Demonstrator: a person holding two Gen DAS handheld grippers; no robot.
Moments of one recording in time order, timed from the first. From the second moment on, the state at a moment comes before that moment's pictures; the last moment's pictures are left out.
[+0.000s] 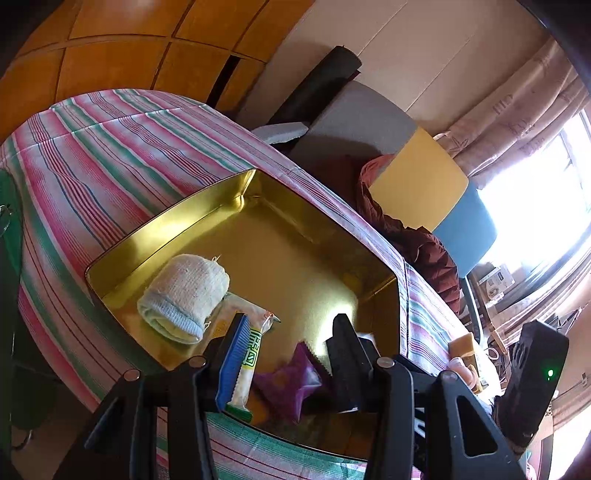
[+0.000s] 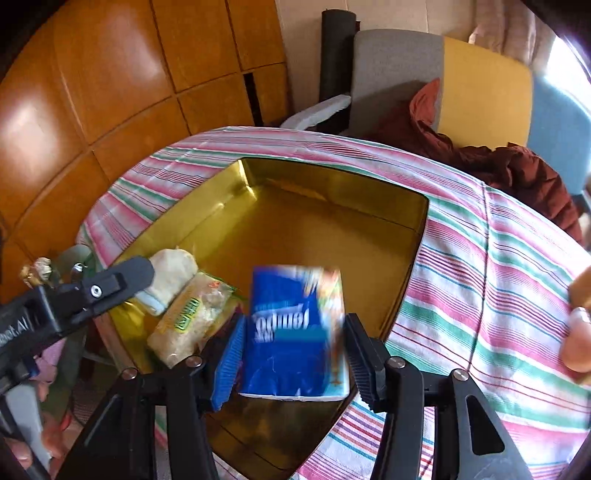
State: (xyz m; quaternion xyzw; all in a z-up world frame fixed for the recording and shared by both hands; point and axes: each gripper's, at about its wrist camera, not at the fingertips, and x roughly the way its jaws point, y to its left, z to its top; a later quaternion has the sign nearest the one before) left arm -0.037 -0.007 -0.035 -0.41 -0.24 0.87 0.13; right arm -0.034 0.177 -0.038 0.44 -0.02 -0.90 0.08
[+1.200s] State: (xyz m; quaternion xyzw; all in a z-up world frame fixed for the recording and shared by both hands) left arm -0.009 0.063 -0.035 -0.41 -0.14 0.87 0.23; right arm 0.033 0.274 -0.033 0.41 -0.08 -0.91 -0.02
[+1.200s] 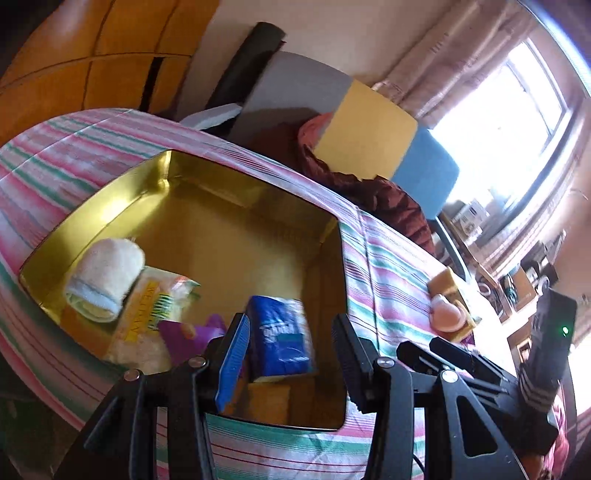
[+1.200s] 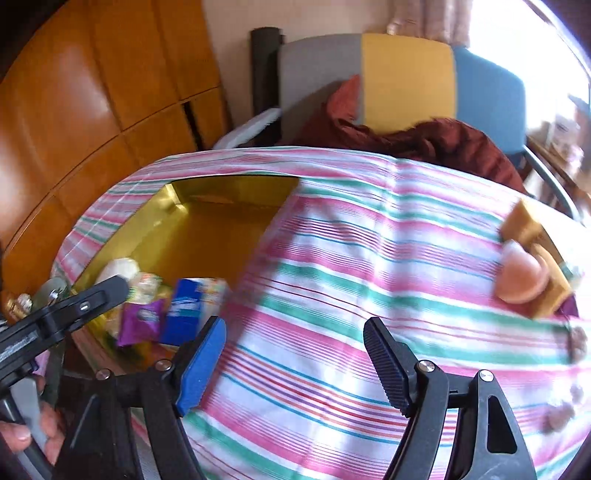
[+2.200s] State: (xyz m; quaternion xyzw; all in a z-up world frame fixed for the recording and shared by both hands) left arm 0.049 0.142 -0.032 -0.39 -0.05 0.84 0.37; right arm 0.124 0.486 -0.063 0.47 -0.17 -0.86 -0.13
